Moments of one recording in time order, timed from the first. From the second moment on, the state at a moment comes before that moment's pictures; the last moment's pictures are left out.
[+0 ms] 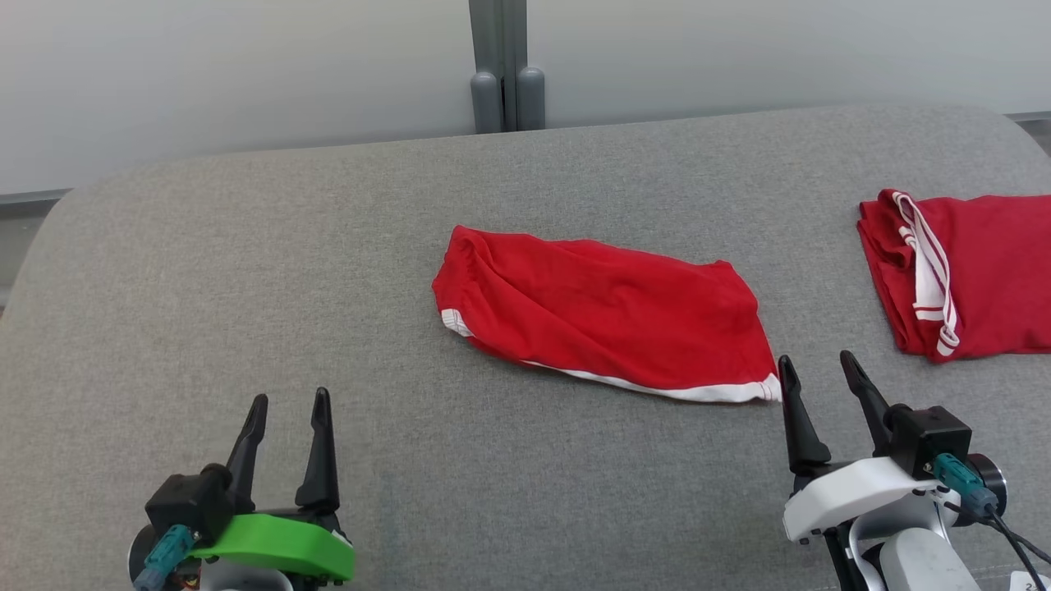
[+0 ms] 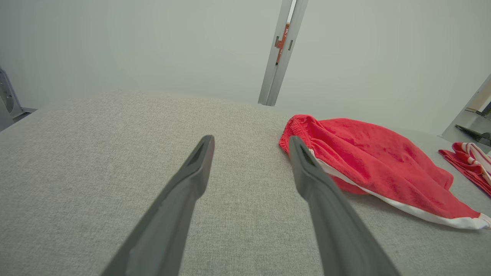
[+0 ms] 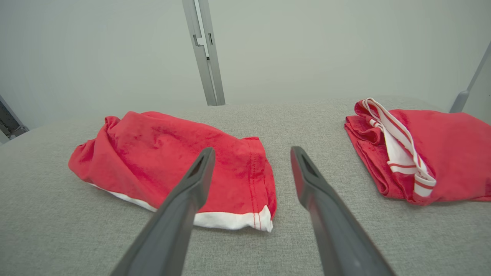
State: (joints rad) left arm -0.05 0.06 -0.06 0.27 -0.33 -0.13 -0.26; right arm -0.09 -0.05 0.01 0.28 0.14 0.13 -0.24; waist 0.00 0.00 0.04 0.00
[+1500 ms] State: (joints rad) left arm -0.67 0.05 -0.46 0.89 -0.70 -0.13 -0.16; right arm -0.45 -0.06 0.15 0.72 0.26 0.13 -0.05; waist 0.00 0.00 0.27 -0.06
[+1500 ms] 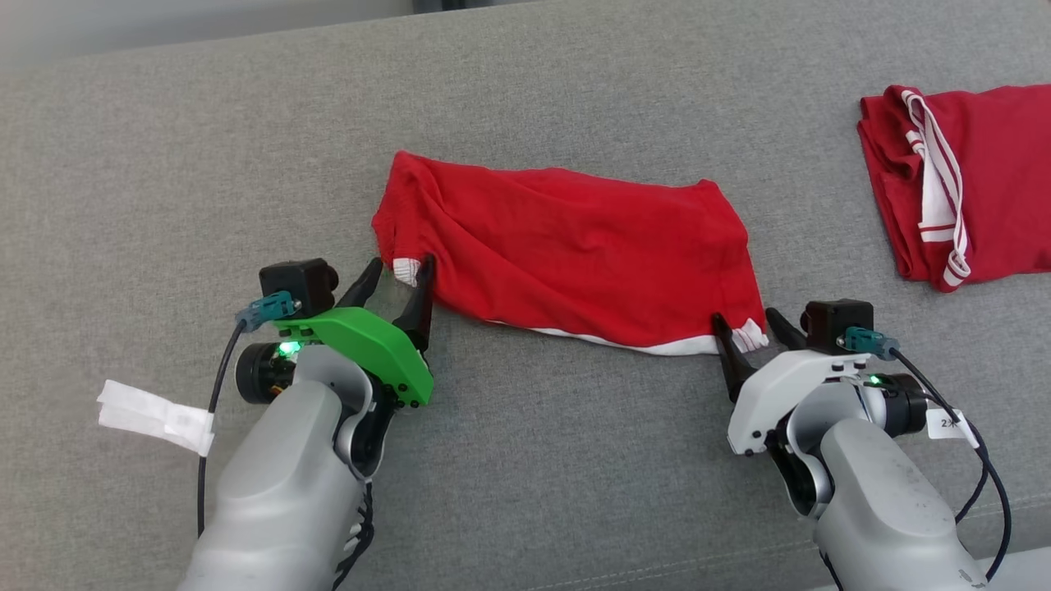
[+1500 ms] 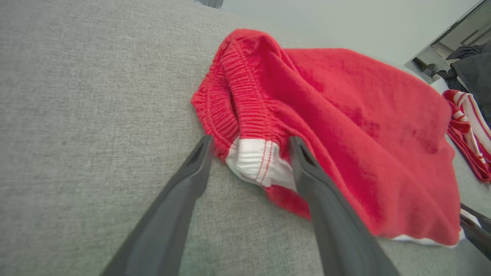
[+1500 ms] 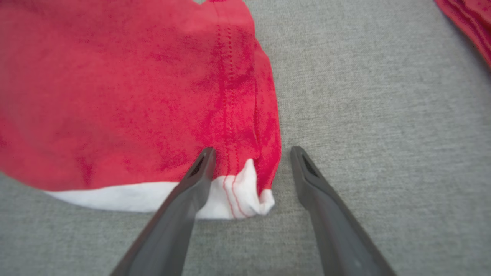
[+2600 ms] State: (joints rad) left arm -0.67 0.09 -0.51 0.59 -0.90 -0.13 -0.24; right arm -0.33 -0.06 0.05 0.24 0.28 0.13 -0.03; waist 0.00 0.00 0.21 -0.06
